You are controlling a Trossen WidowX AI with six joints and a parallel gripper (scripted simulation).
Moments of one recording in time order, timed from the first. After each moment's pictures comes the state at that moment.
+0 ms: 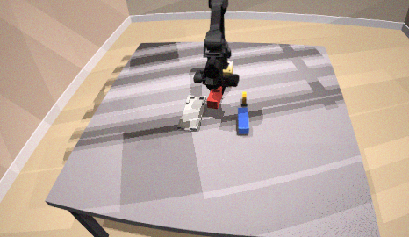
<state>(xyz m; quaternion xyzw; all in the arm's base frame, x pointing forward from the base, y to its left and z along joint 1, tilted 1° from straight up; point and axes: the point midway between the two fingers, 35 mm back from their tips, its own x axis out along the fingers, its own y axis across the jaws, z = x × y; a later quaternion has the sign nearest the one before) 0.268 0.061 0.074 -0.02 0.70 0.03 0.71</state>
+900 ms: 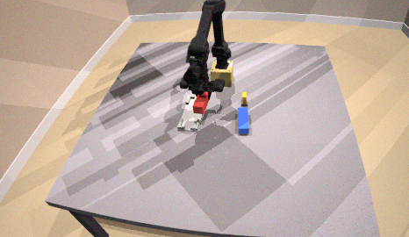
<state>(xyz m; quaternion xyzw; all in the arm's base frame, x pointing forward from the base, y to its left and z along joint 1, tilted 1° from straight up) 0.289 0.002 0.049 -0.03 0.70 0.04 0.72</state>
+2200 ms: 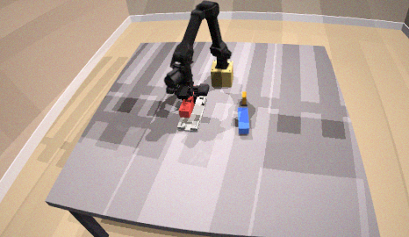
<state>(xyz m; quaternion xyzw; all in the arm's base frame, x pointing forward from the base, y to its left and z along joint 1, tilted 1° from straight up) 0.294 -0.070 0.011 -0.04 0.69 0.05 0.72</state>
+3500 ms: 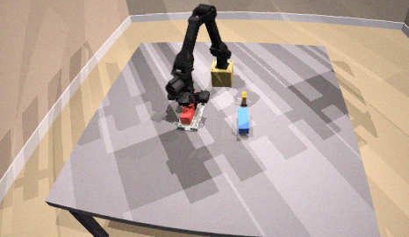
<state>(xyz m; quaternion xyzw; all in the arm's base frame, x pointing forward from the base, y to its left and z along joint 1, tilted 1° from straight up) 0.295 -0.071 -0.028 -0.04 0.69 0.05 0.72</state>
